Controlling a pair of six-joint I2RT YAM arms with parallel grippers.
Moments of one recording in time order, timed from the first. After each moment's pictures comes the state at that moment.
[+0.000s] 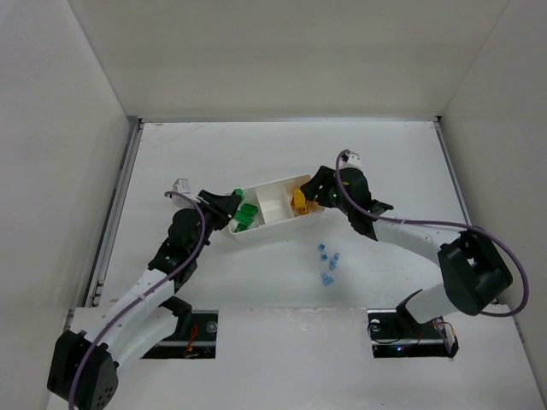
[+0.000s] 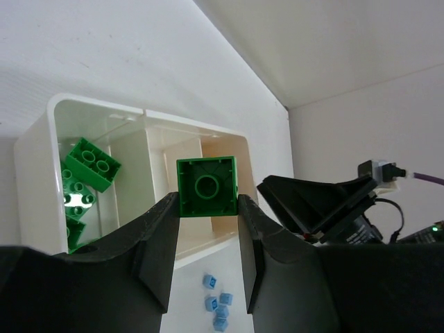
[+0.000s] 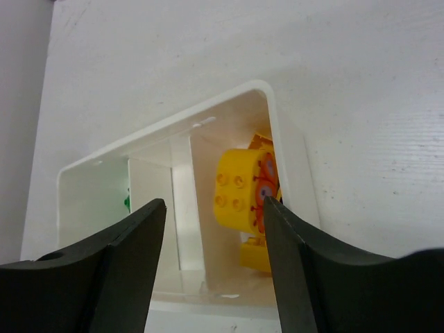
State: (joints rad) left arm -0.45 0.78 0.37 0.23 -0.12 -1.04; right arm 0.58 1.46 0.81 0.25 0.12 0.73
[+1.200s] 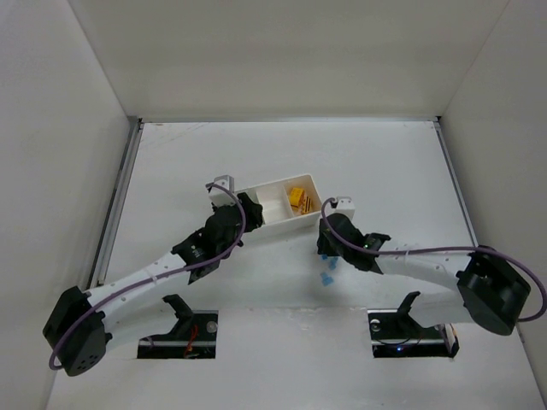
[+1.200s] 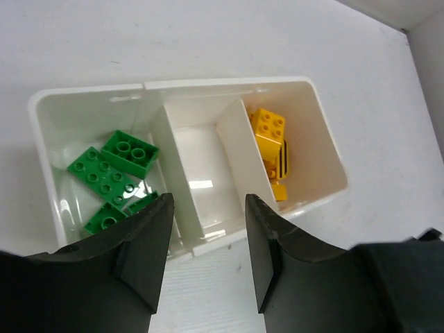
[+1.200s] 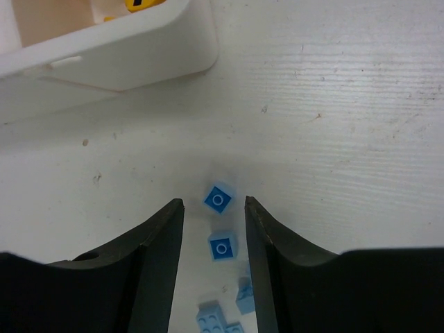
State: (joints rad) left arm -0.80 0.99 0.56 0.06 -0.50 -0.69; right arm 0.87 1.27 0.59 -0.15 0.40 0.70
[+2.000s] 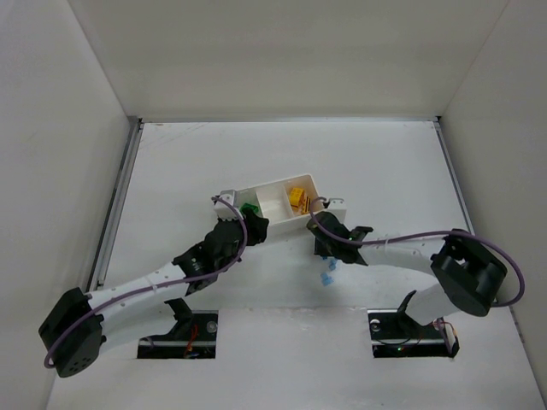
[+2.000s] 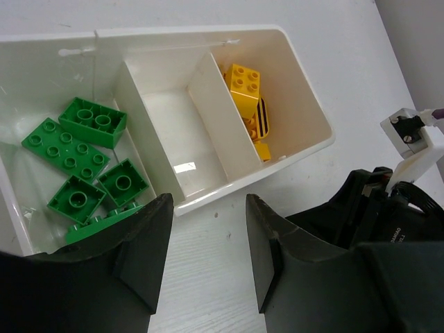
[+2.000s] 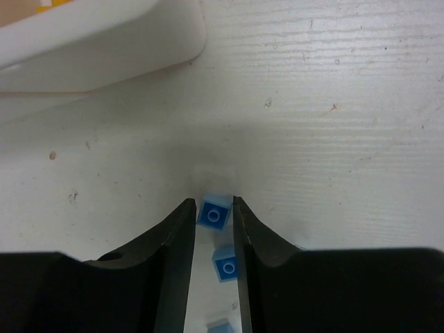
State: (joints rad) left arm -0.88 0.94 0.41 0.20 -0.45 -0.67; right arm 0.87 1.47 0.69 -0.22 0.42 0.77
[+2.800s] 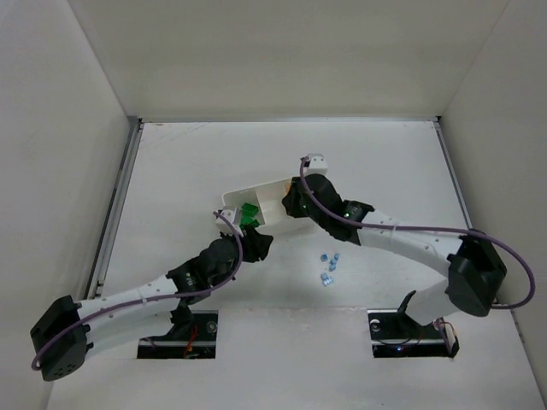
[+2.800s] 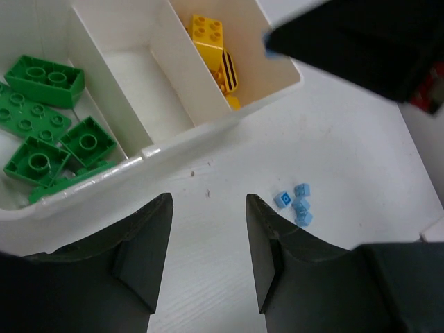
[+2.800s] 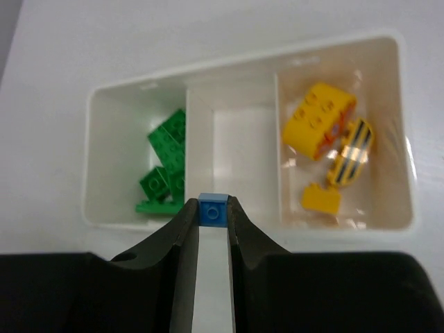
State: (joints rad) left arm -0.98 0.81 0.29 0.22 -0.42 -0.68; right arm 0.90 1.43 1.02 -0.12 0.37 0.63
